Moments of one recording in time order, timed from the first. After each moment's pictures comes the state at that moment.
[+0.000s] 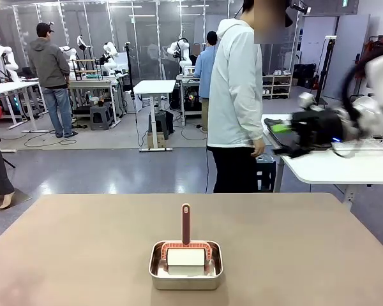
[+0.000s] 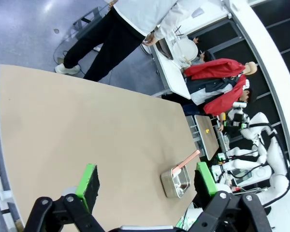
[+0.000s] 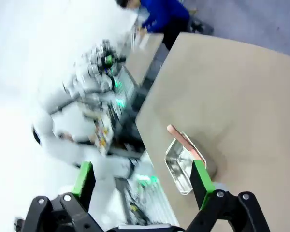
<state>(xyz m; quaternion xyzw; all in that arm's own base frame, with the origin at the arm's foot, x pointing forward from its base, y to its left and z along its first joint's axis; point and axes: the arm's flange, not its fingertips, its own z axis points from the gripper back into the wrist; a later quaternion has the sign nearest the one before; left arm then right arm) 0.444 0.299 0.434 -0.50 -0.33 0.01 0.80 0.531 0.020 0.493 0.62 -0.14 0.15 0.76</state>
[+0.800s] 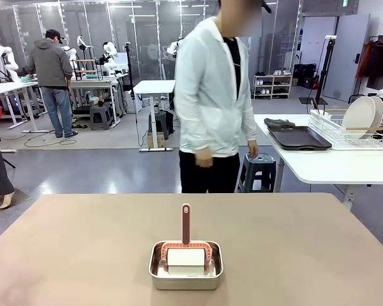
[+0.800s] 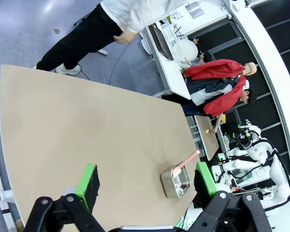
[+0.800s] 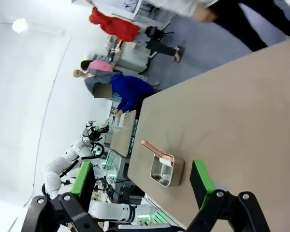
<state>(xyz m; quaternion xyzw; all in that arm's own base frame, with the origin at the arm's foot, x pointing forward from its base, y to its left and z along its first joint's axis) 0.444 0.300 0.434 -0.50 -0.33 0.01 0.80 0.388 -0.215 0.511 0.58 -0.27 -0.07 0.77</state>
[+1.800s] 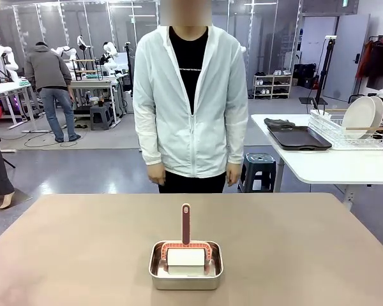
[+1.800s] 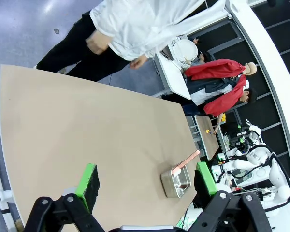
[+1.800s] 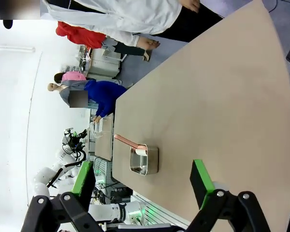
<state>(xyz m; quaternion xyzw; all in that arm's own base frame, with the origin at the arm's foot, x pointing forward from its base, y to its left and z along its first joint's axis) 0.444 0.299 0.434 -0.50 -0.33 0.01 0.80 0.350 -0.247 0.479 0.53 -0.24 -0.13 0.80</state>
